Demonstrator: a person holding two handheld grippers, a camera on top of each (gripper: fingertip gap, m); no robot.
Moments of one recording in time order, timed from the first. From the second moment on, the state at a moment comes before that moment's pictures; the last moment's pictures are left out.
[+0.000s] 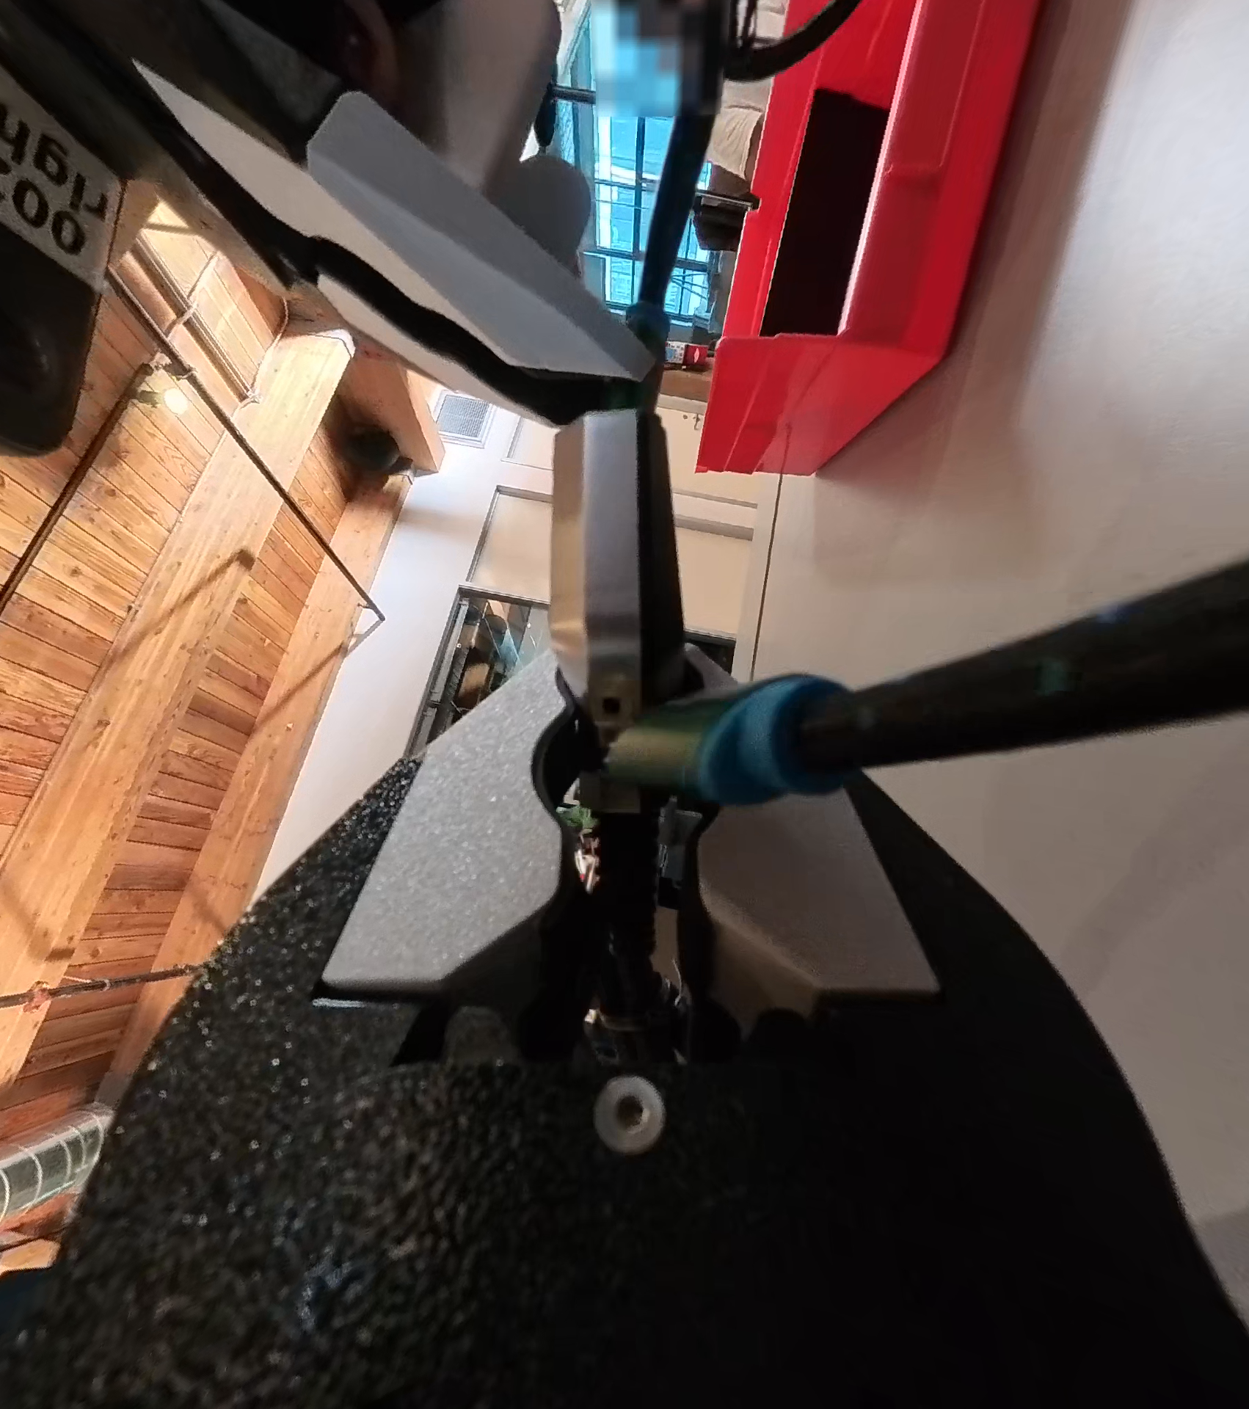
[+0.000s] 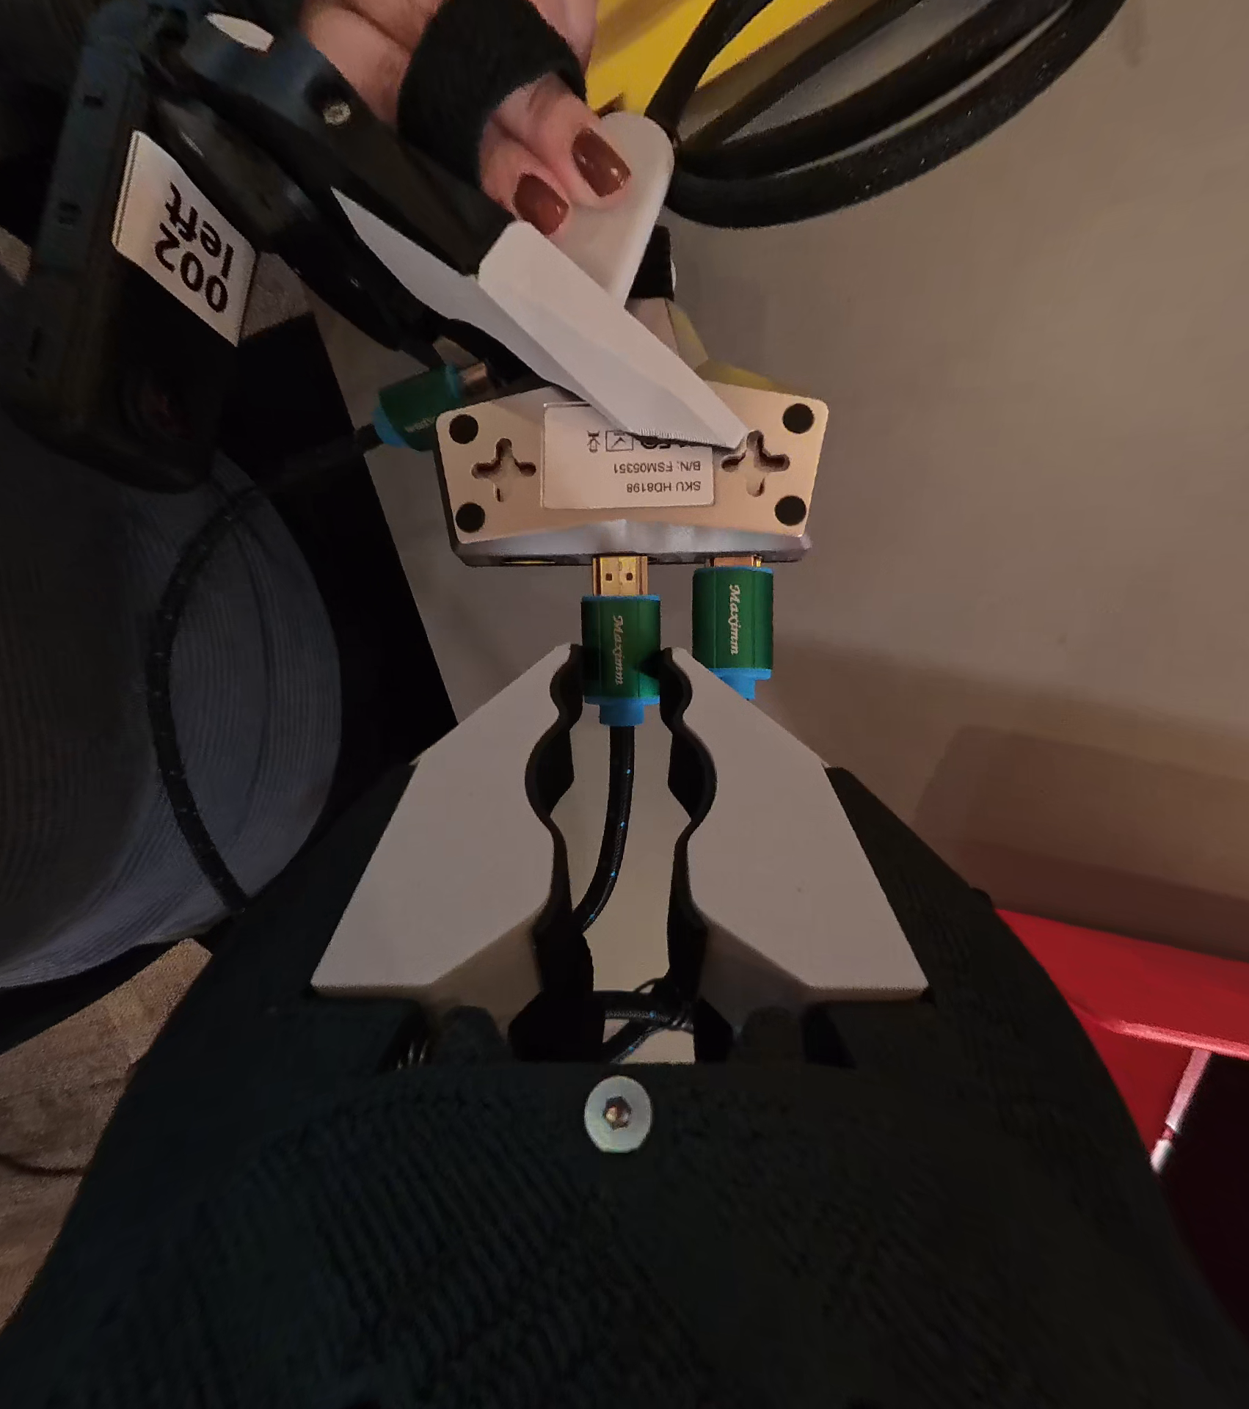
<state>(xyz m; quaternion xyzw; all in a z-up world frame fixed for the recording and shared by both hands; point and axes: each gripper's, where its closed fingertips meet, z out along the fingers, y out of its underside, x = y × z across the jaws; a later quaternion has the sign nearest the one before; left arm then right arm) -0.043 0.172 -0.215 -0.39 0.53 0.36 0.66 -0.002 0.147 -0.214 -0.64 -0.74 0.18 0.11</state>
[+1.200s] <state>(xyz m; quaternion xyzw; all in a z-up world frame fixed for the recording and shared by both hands) -0.058 0.173 -0.194 -0.45 0.46 0.26 0.72 -0.015 0.117 -0.160 -0.51 -0.77 0.32 0.23</state>
